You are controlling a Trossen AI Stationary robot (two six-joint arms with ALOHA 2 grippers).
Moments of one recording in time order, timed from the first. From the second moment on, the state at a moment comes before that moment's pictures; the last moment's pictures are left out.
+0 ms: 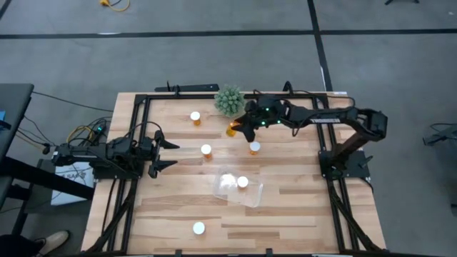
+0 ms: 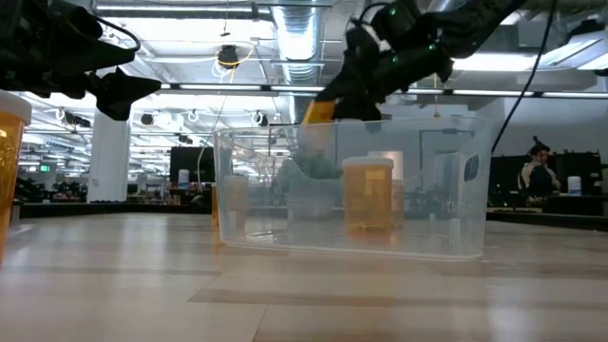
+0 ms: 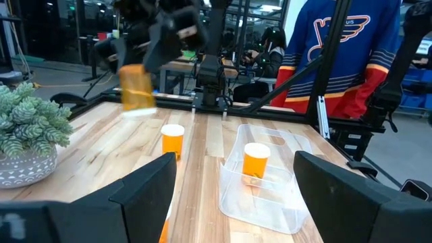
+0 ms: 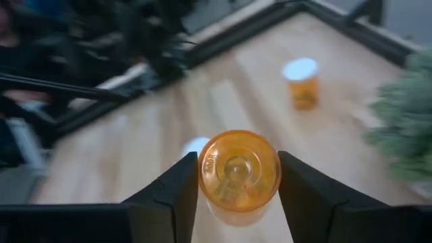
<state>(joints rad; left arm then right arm) -0.03 0.01 0.01 0.03 -0.01 -0.14 -0.35 1.54 0.94 0.14 -0.34 0.27</state>
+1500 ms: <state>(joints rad) -0.03 0.01 0.01 0.03 -0.01 -0.14 0.07 1.41 0.89 -0.08 -0.55 0.50</state>
